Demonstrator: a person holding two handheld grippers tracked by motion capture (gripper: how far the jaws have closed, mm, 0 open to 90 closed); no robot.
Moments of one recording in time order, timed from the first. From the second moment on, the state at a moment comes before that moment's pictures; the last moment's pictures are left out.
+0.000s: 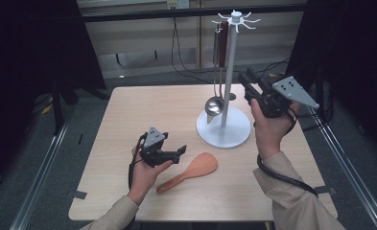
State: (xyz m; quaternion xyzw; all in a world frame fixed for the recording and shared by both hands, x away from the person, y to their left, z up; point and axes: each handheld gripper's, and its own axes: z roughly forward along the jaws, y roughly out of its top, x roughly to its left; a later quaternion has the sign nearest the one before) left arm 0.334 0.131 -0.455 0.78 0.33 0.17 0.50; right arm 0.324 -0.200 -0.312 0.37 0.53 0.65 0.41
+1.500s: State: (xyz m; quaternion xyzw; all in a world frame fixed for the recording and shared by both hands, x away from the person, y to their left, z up) left arm 0.311 0.148 -0.462 0.78 0.35 0.18 0.48; right arm 0.282 -0.216 -0.425 0.44 0.61 0.58 0.31
